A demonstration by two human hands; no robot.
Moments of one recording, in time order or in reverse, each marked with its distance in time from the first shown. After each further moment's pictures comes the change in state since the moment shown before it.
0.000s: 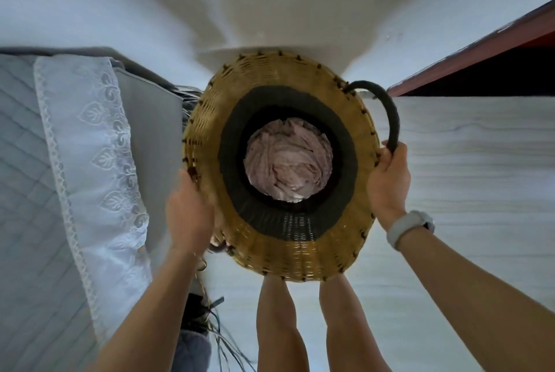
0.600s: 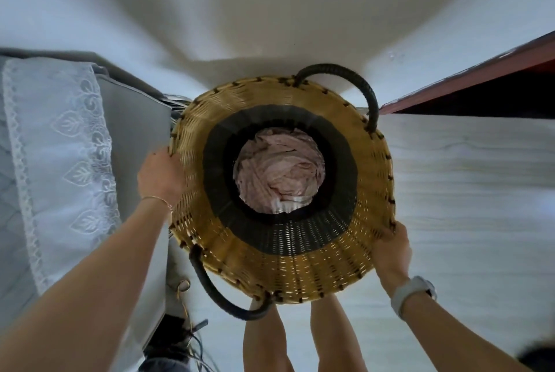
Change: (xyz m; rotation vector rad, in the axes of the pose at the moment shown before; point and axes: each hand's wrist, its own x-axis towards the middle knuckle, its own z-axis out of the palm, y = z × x) left_hand 0.113 -0.005 0.018 0.151 -0.045 -0.015; right_hand -0.024 0.073 0.001 -0.224 -0.050 0.434
